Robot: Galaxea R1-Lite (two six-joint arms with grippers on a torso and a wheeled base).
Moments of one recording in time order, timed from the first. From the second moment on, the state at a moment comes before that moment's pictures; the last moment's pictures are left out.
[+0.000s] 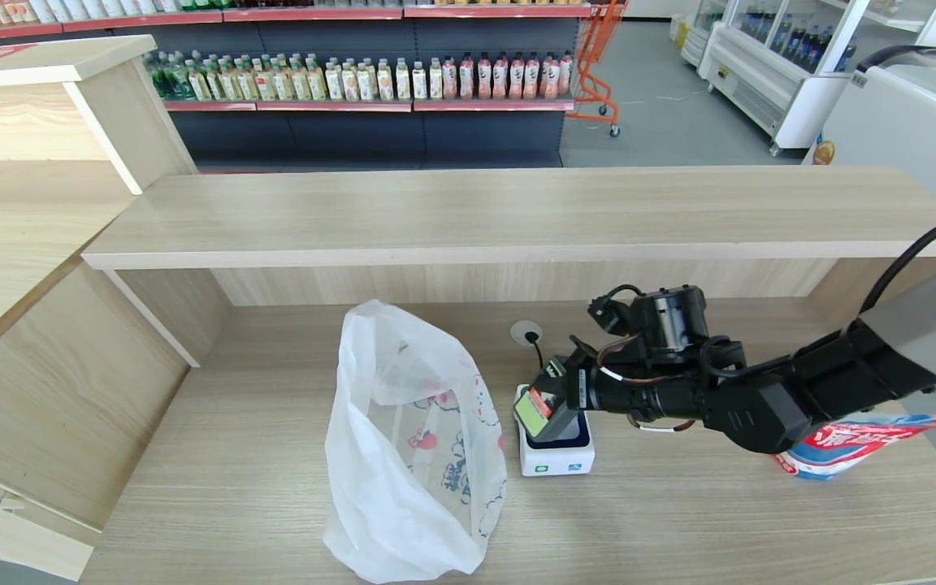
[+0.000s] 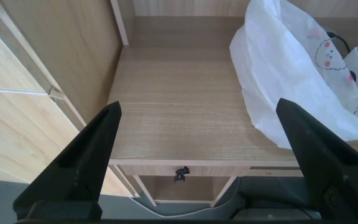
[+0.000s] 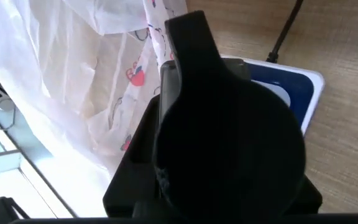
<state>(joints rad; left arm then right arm) 0.00 0.00 0.00 0.00 0.01 0.00 0.45 2.04 -1.00 -0.53 0.30 0.32</state>
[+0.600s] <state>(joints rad) 0.00 0.00 0.00 0.00 0.01 0.00 0.34 1.53 -0.74 -0.40 0.31 0.26</state>
